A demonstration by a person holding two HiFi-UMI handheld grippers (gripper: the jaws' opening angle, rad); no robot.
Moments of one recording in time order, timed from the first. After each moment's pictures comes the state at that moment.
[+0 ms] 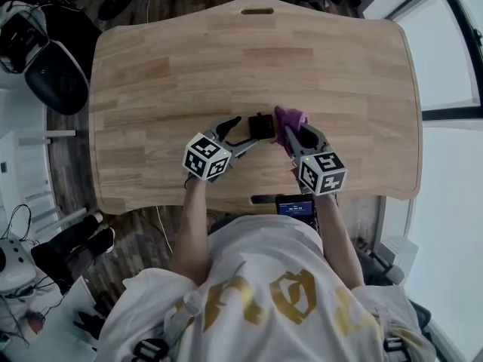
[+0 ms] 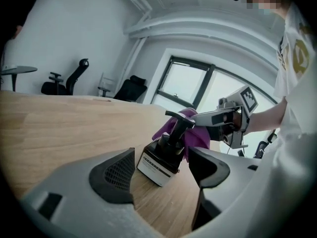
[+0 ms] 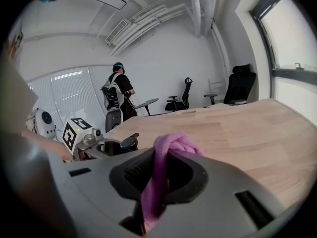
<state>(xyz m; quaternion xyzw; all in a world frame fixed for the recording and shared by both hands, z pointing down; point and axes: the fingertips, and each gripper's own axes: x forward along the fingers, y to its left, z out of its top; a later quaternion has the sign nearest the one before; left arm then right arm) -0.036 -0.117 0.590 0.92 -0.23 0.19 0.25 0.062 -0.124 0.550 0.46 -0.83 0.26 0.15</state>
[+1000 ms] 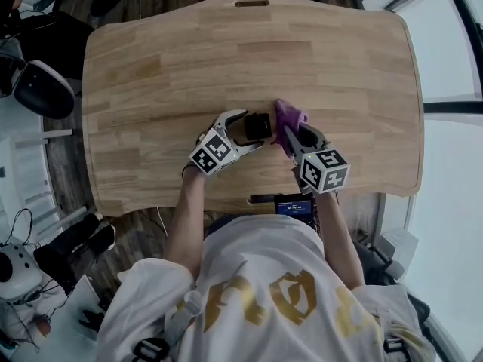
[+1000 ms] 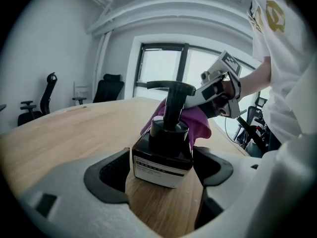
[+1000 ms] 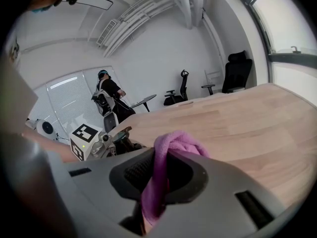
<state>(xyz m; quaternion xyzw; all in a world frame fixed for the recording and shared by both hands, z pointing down) -0.001 -0.115 0.629 0.95 -0.13 0.27 0.12 0.071 -0.126 0.575 0.45 -0.82 0.32 0.15</state>
